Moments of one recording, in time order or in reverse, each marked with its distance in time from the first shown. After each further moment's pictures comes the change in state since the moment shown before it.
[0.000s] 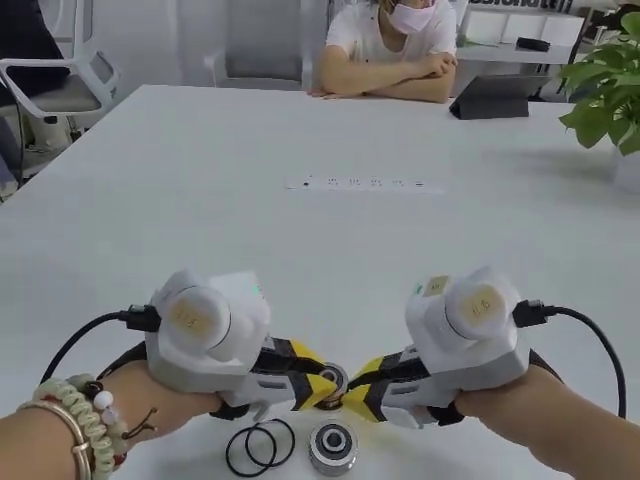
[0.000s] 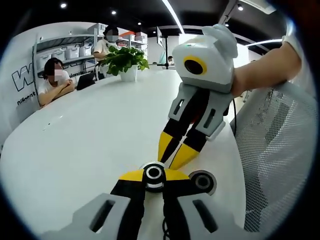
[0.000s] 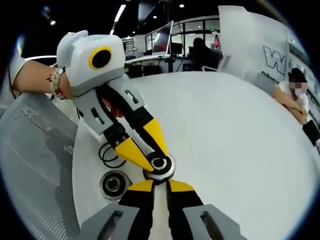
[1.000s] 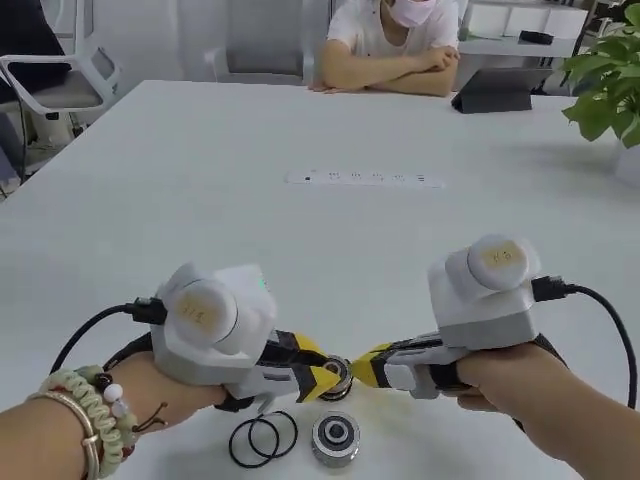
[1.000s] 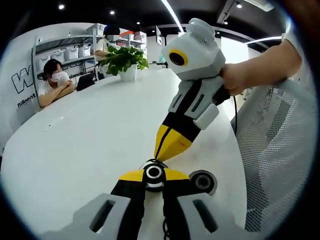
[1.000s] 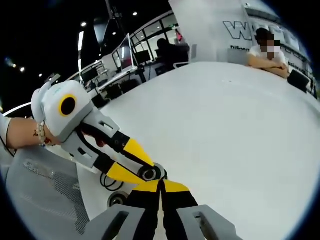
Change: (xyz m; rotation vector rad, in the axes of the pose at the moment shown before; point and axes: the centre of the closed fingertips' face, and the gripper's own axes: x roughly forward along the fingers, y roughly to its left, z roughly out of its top) left arm 0.001 0.000 0.001 0.020 0.010 0.008; right arm -0.009 -0.013 0.012 0.367 -0.079 -0.032
